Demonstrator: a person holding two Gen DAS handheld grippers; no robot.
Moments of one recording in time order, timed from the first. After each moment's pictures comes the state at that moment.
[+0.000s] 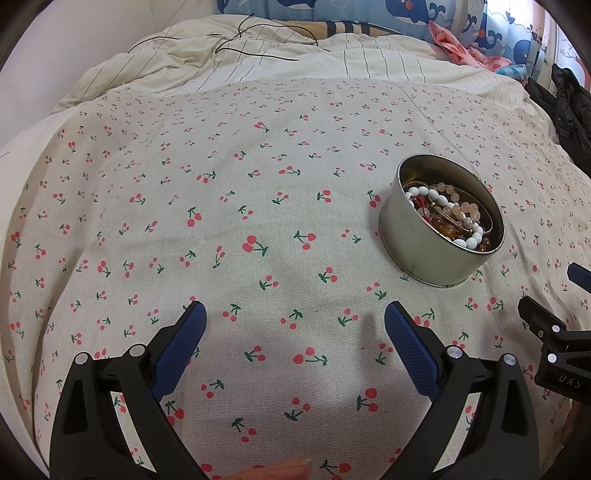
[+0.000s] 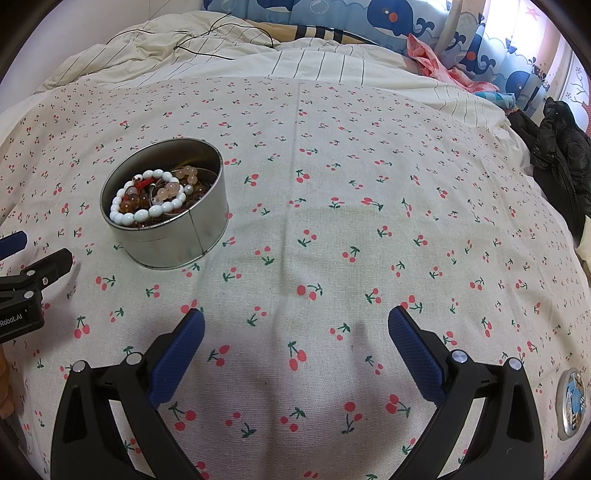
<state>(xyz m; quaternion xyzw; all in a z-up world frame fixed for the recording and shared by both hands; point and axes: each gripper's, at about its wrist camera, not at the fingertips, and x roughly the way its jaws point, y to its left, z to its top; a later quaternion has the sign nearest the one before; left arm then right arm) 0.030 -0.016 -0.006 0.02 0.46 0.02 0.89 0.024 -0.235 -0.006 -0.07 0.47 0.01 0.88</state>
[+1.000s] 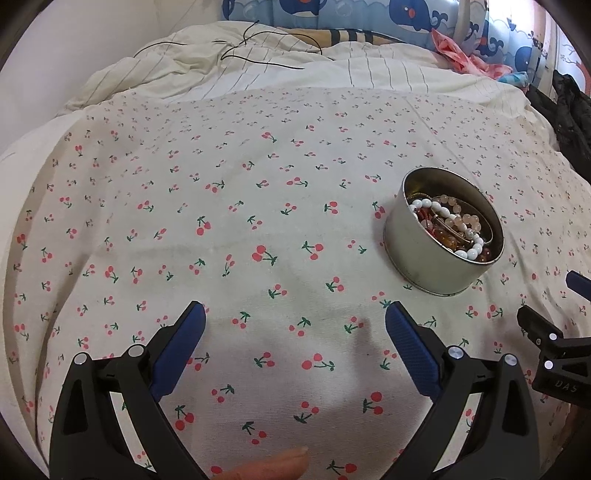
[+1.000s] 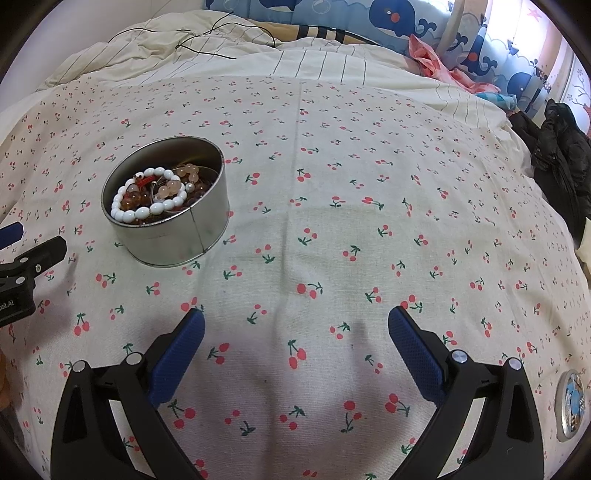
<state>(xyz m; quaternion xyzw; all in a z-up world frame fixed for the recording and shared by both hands) 0.030 -0.011 0.000 0.02 0.45 0.02 0.89 0.024 -0.233 -0.006 -0.08 0.47 0.01 0.88</state>
